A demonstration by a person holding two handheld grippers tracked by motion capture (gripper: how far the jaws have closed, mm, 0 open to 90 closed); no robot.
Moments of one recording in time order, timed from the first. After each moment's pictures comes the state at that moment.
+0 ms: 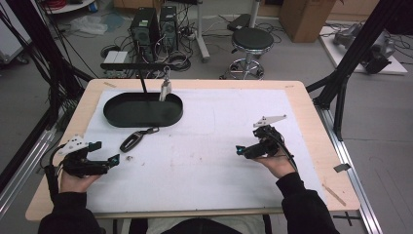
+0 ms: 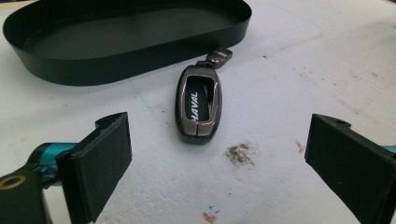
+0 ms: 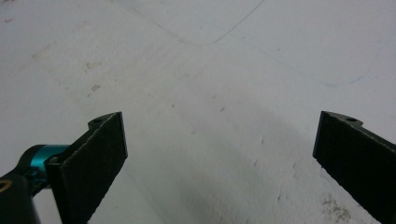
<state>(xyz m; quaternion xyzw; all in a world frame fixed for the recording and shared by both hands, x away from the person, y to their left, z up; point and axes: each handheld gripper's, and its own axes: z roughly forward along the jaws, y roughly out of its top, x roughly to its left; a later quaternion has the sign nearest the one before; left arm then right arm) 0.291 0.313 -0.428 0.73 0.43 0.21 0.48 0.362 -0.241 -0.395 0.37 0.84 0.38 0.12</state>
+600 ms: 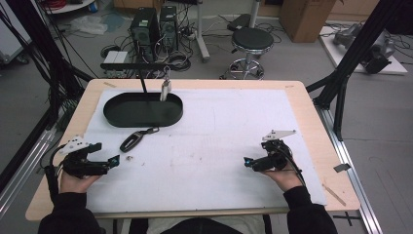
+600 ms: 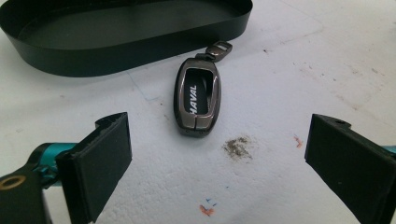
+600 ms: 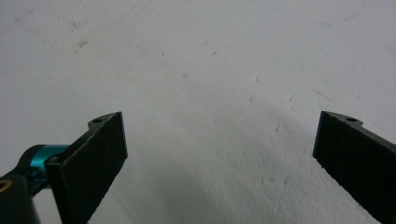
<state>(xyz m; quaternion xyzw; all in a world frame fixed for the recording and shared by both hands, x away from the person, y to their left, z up) 0.290 0.313 -0.428 0.74 0.44 0.20 0.47 0.333 -0.267 -0.421 0.40 0.83 0.37 0.12</state>
